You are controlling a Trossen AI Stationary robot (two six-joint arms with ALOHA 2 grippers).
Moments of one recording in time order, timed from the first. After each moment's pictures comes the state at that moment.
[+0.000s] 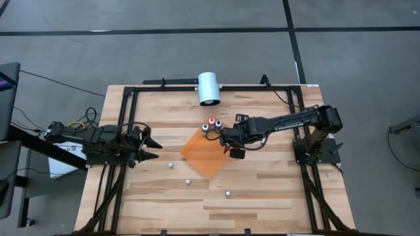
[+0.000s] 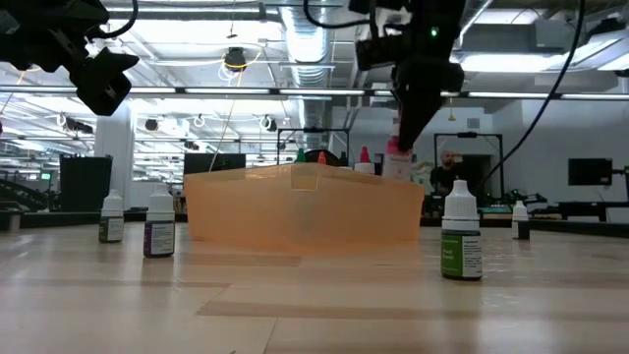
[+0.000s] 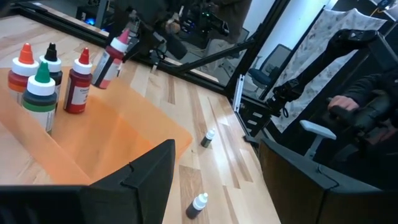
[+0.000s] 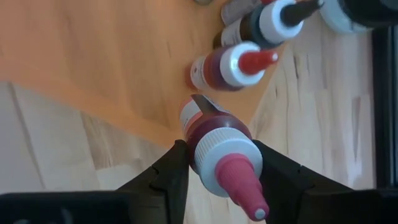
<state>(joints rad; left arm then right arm) -0.17 0.15 0.19 -0.10 0.04 -0.46 0.08 1.74 1.38 -1.01 0.35 0.12</state>
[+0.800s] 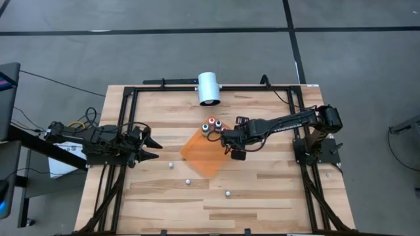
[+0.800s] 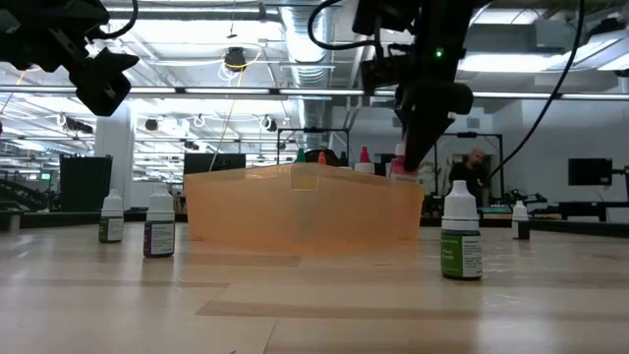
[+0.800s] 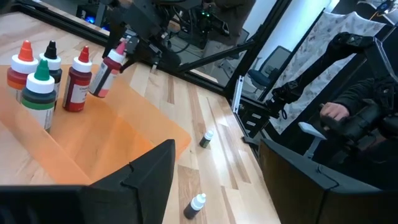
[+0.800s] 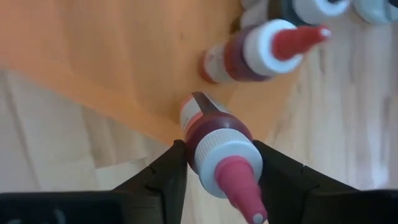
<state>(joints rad) -0.17 0.15 0.19 -0.10 0.04 -0.48 0.07 1.74 1.28 -0.92 0.31 0.10</state>
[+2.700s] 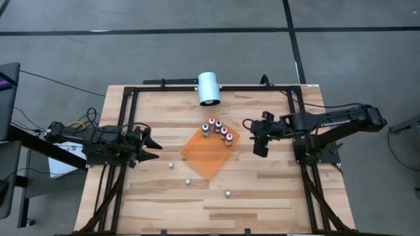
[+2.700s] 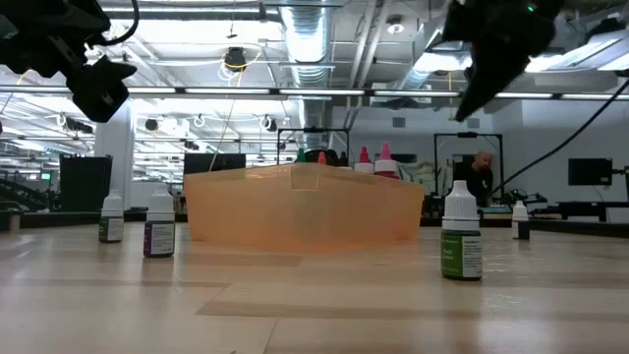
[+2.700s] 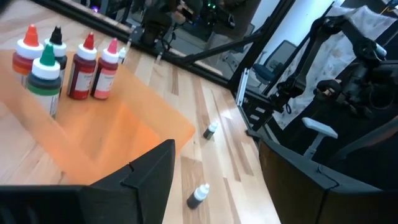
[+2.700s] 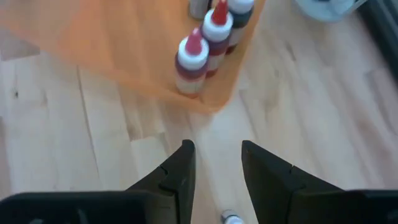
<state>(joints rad) -0.17 0.15 0.19 -0.14 0.04 -0.49 0.07 1.15 0.91 -0.78 0.25 0.21</state>
